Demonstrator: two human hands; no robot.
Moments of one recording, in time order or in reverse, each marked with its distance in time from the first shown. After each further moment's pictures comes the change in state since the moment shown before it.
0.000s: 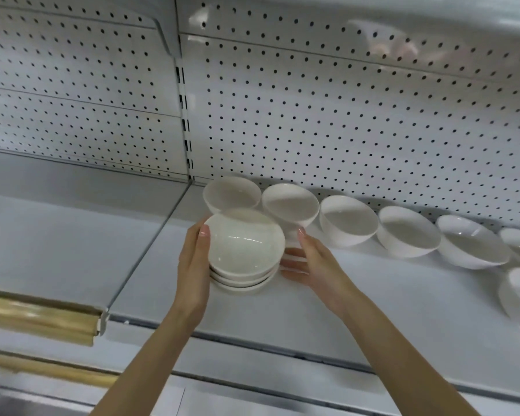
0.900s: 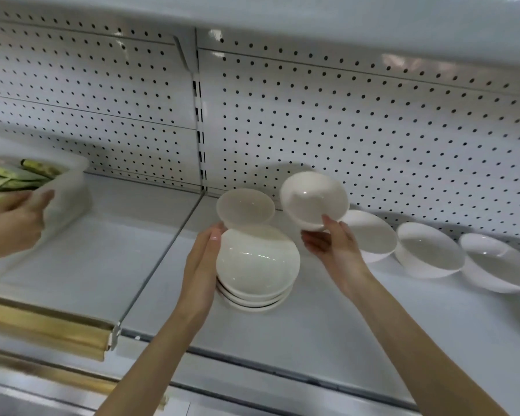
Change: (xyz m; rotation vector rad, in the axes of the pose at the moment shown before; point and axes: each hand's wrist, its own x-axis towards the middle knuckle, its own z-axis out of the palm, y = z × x) left_hand 0.014 0.022 -0.004 0.043 -0.047 -0.016; right_hand 0.037 -0.041 0.001 0.321 0.122 -0.155
